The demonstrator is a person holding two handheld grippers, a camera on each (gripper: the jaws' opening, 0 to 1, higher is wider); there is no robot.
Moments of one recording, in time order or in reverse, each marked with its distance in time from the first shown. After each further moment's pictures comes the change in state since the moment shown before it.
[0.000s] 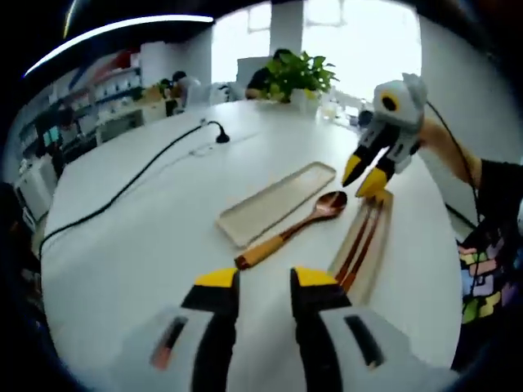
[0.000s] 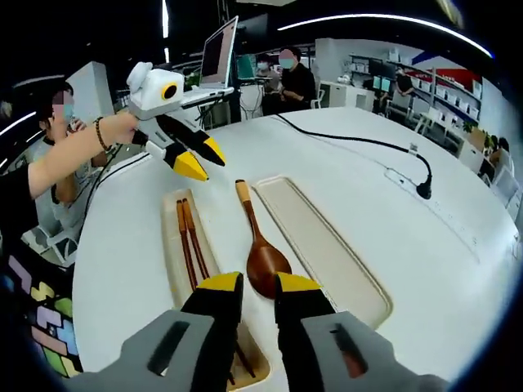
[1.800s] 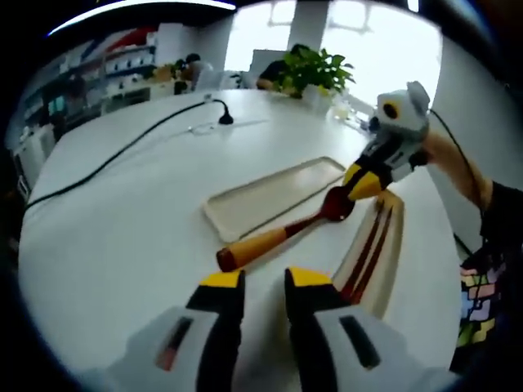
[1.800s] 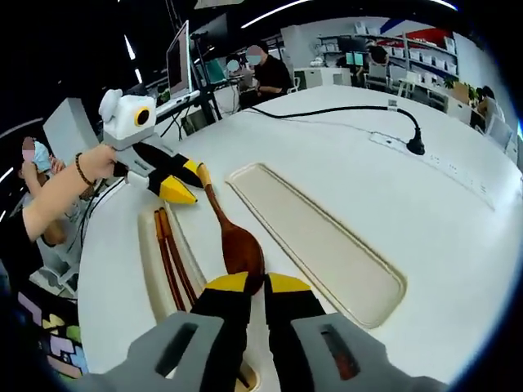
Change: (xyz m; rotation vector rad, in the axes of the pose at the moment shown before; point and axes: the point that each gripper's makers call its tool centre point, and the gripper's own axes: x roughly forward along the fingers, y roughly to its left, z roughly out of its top) left arm 0.034 -0.014 -0.014 -0.048 0.068 -0.024; right arm 0.014 -0.010 -0.012 0.222 -0.033 0.054
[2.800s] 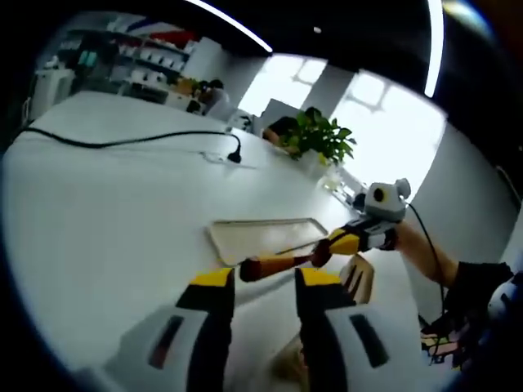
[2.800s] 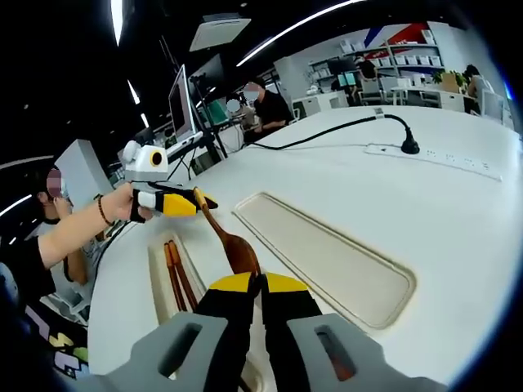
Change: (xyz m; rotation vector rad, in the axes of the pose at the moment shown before) left arm -0.013 -0.002 0.029 -0.310 -0.339 -0.170; right arm 0.001 -0.005 0.014 0.084 -0.206 0.058
